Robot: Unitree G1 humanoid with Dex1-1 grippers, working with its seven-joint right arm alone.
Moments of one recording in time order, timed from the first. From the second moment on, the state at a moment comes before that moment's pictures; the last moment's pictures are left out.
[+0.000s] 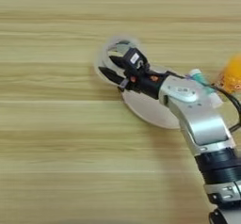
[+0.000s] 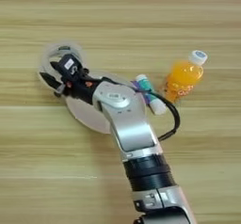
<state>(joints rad) -0.30 -0.36 0.13 -0.08 0.03 0.28 0.71</state>
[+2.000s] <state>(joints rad) -0.36 -0.26 0.34 0.17 -0.05 0.22 0.79</state>
